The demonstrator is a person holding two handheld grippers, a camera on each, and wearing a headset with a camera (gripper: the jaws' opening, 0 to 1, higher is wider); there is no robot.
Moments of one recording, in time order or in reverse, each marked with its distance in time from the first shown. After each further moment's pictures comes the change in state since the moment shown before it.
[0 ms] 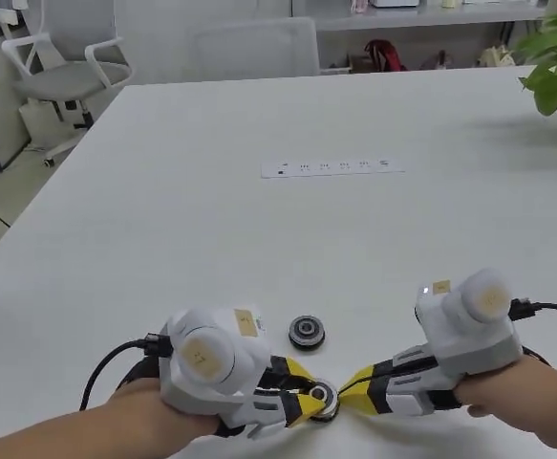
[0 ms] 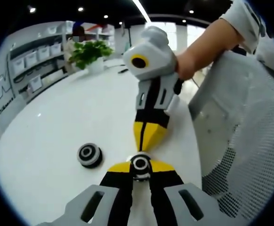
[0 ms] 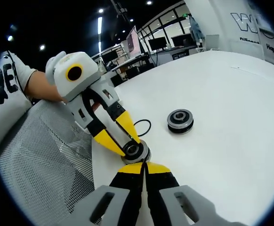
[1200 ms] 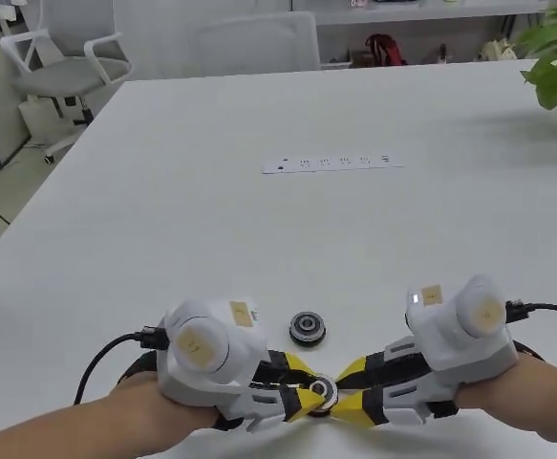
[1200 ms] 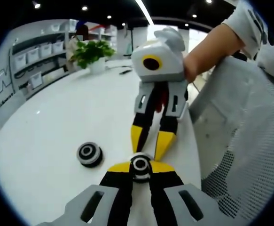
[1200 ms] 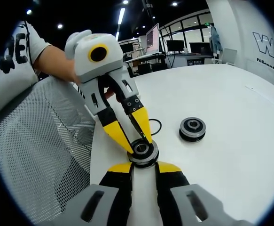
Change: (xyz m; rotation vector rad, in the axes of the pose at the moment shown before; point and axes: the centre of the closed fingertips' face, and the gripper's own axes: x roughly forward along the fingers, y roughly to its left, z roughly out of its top) left arm 0.000 0.002 0.000 -0.041 -0.023 -0.016; right arm 0.009 0.011 -0.003 -0.223 0.039 0.027
